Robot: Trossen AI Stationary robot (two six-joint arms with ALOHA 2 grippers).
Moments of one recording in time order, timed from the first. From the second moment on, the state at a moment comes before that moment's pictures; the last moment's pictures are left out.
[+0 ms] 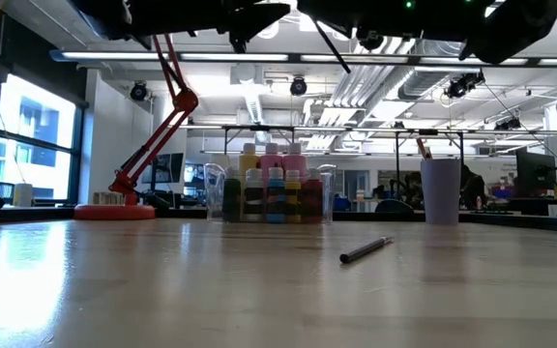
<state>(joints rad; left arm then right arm) 0.20 1.35 0.81 0.72 0.27 -0.03 0.07 1.50 0.63 1.16 0.31 -0.34</state>
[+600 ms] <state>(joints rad) 0.20 1.39 0.81 0.81 0.32 -0.06 0.06 1.51 0.64 1.16 0.31 -0.34</state>
